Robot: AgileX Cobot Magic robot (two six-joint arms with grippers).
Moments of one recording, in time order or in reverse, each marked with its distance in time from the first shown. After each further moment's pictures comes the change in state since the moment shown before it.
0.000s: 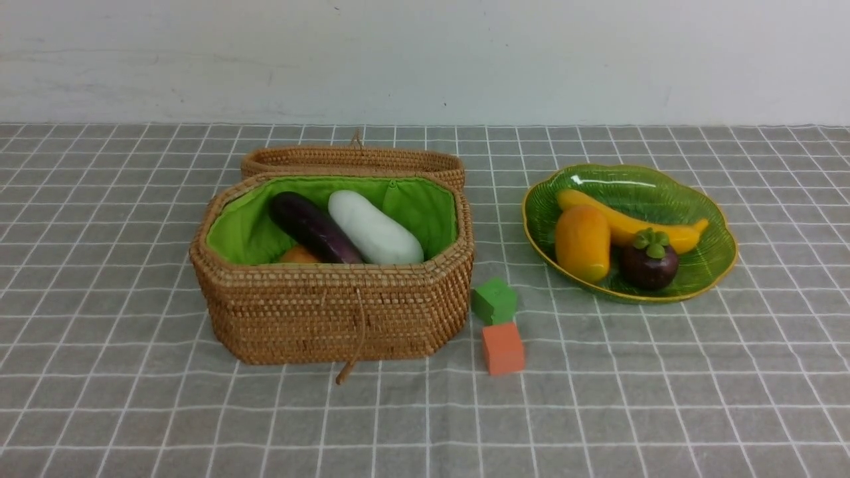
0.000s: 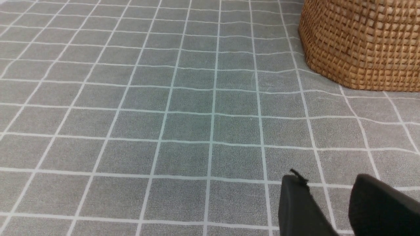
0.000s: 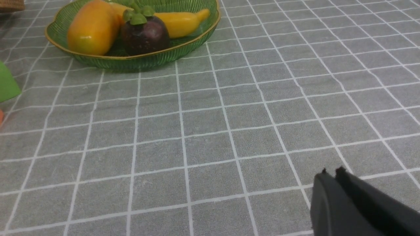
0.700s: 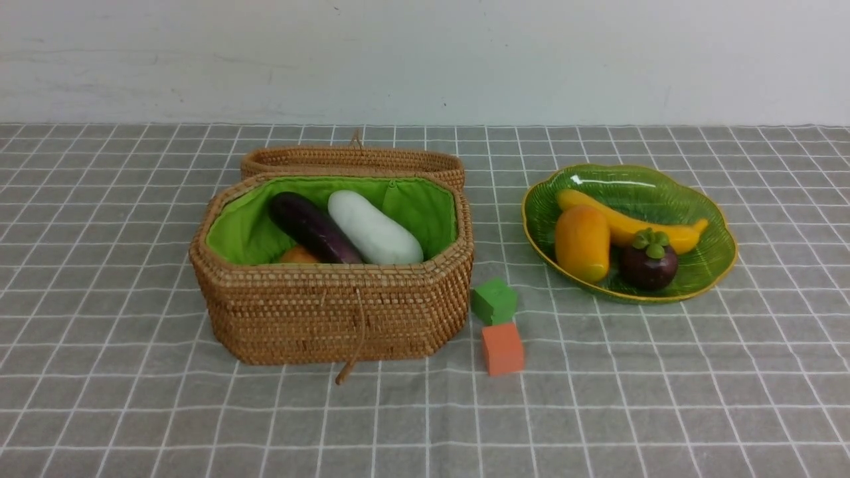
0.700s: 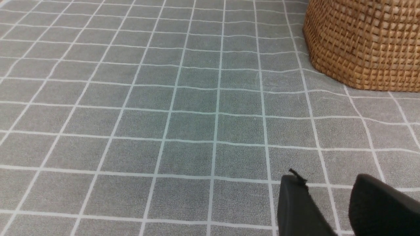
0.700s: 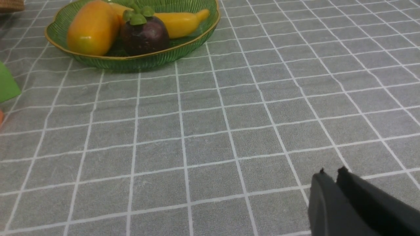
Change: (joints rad) right arm 0.000 0.000 0.000 0.000 0.000 0.001; left arm 0.011 0.000 0.001 0.003 -0.001 0.000
